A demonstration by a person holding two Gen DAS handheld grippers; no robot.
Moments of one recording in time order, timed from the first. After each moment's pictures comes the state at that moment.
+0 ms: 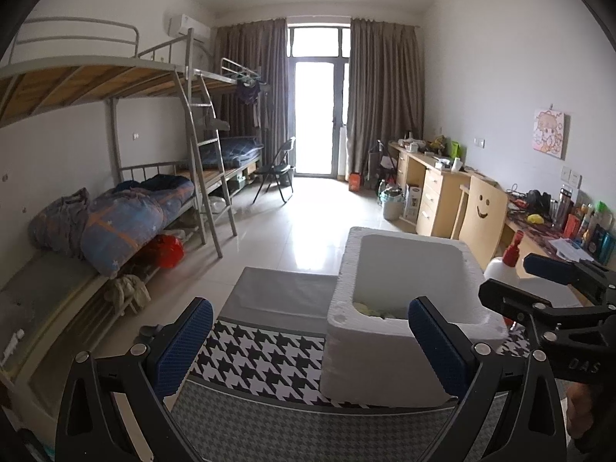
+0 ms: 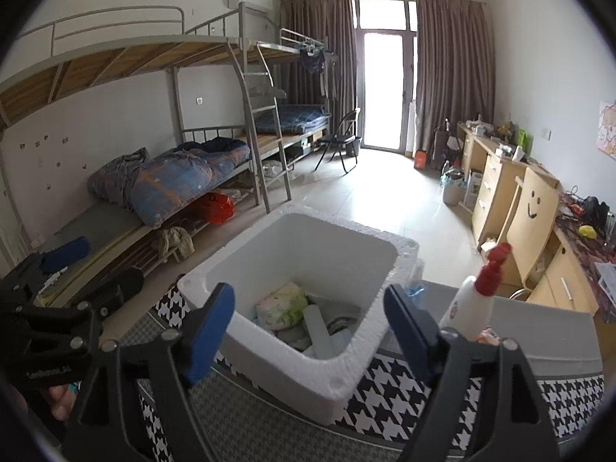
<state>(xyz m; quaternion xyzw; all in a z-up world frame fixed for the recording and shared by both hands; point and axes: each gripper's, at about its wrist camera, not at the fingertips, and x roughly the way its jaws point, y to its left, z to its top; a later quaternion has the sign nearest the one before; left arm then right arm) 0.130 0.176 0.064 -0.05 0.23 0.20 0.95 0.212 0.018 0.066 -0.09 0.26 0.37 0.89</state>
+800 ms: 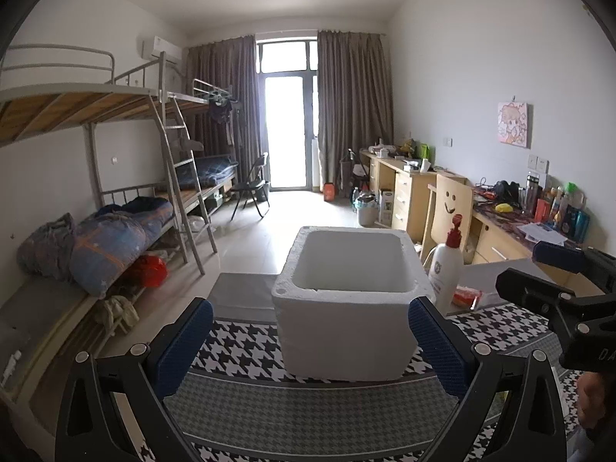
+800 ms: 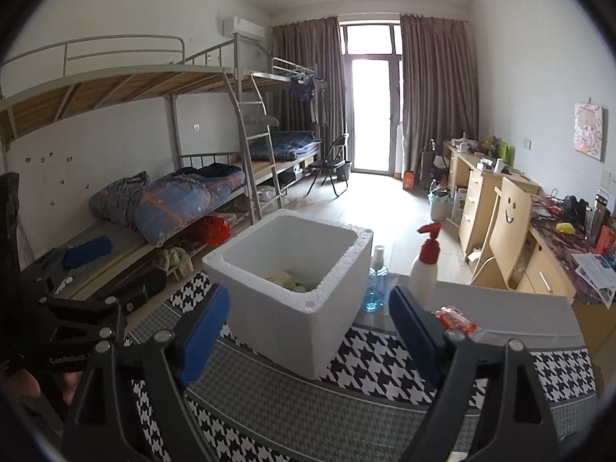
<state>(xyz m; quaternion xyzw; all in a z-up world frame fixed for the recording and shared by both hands) 0.093 0.115 0.070 -0.02 0.20 0.16 0.97 0.160 -0.051 0.076 -0.06 0.22 0.35 0.91</state>
